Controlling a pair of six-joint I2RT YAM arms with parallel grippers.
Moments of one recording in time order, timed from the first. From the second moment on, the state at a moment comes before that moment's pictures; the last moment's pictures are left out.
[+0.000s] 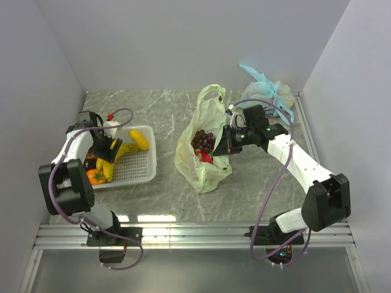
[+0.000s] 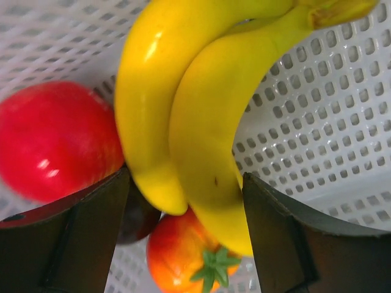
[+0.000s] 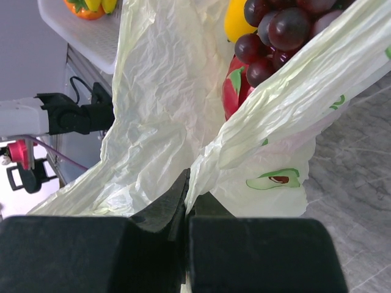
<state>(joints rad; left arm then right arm) 0.23 1.53 1.10 -0.76 0.10 0.60 0.37 1.41 1.13 -0.61 -0.71 0.33</state>
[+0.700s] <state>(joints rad) 0.23 1.59 1.17 -0.83 0.25 0.59 0.37 1.41 1.13 -0.62 -0.70 0.31</state>
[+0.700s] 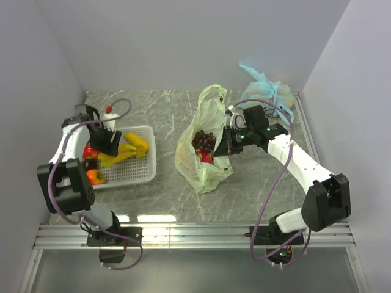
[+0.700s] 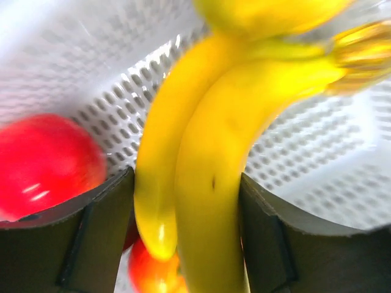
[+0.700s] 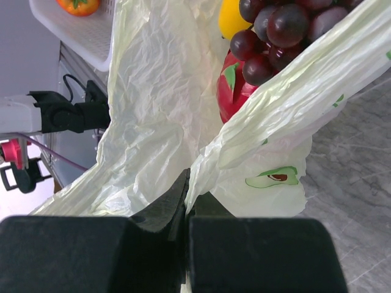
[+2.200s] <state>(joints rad) -0.45 1.48 1.33 -0.18 0.60 -0.36 0.37 1.42 1.18 -0.62 -0.64 0.32</state>
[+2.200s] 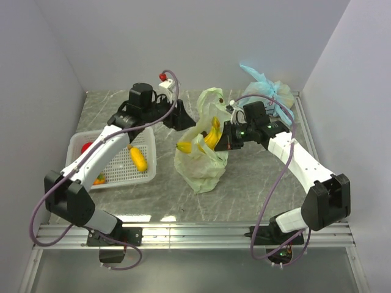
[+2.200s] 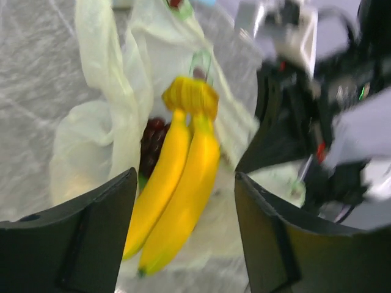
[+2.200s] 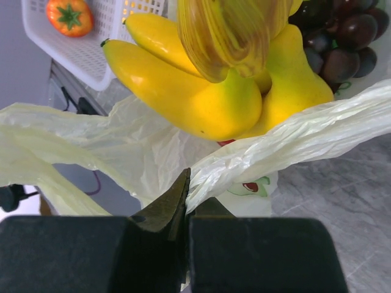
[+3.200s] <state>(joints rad) -0.62 1.55 1.35 -0.68 0.37 0.85 0.40 1.39 1.19 -0.65 -0.59 0.22</state>
